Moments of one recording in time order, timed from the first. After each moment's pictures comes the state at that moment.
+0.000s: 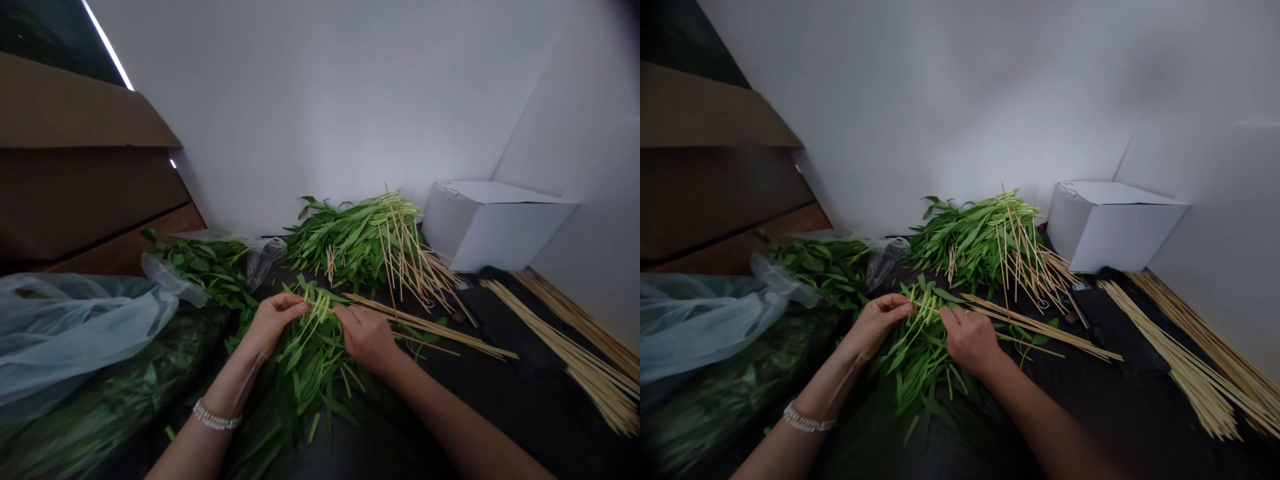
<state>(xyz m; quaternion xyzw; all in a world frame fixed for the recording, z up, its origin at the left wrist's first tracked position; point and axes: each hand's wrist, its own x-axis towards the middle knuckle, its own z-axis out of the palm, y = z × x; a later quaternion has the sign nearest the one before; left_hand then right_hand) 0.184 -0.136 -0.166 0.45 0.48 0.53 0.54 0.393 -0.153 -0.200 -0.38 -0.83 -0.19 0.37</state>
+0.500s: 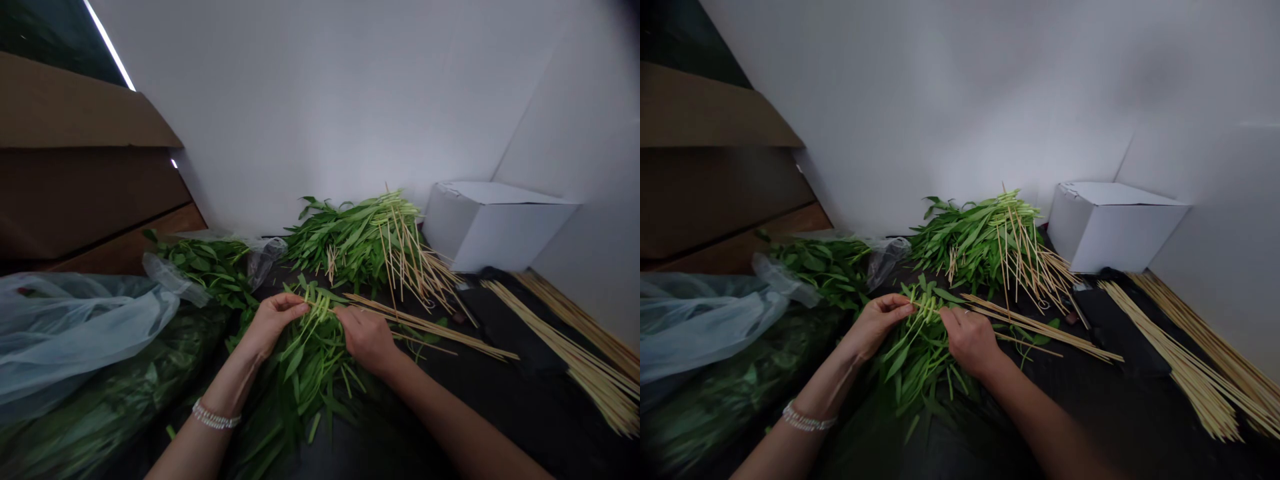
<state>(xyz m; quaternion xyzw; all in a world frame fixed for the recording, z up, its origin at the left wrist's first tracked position) 0.182 -0.136 -0.165 0.45 0.47 0.52 0.55 0.391 -0.151 -0.205 -0.38 -0.82 -0.19 0.38</state>
